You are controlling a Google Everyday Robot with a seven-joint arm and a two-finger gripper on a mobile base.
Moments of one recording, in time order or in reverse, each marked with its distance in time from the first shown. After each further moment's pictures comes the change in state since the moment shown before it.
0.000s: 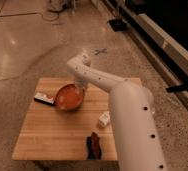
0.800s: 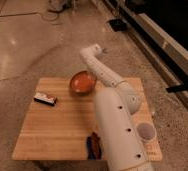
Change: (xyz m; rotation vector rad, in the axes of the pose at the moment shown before) arm 0.042 0.140 0.016 -0.117 0.026 0.298
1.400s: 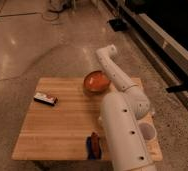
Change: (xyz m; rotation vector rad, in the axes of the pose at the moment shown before) arm -0.021 0.092 0.020 -0.053 -0.056 0.069
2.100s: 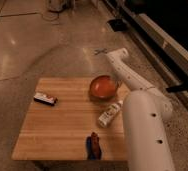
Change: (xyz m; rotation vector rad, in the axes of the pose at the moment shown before) arm -0.064 0.017 -0.019 0.077 -0.056 -0.105
